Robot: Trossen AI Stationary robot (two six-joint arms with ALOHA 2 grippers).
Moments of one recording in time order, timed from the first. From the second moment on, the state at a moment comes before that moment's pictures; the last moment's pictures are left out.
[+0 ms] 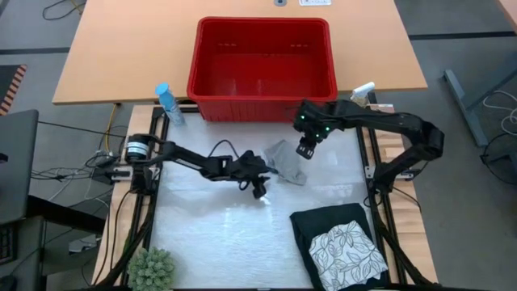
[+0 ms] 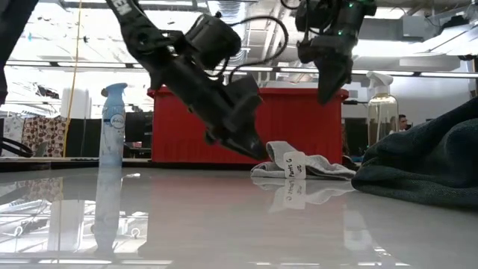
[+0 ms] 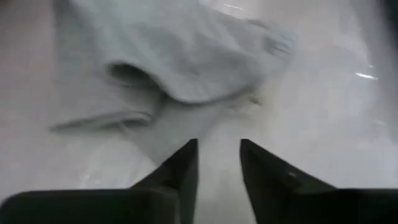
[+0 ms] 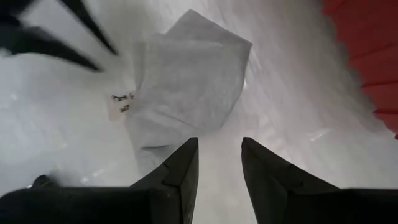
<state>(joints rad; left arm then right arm) 0.06 1.90 0.97 0.29 -0.17 -0.22 -0.38 1.46 1.28 -0.99 -0.02 0.13</state>
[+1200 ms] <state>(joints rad) 0.13 2.00 1.00 0.31 -0.14 -0.28 -0.37 1.64 1.28 -0.72 -0.15 -0.54</state>
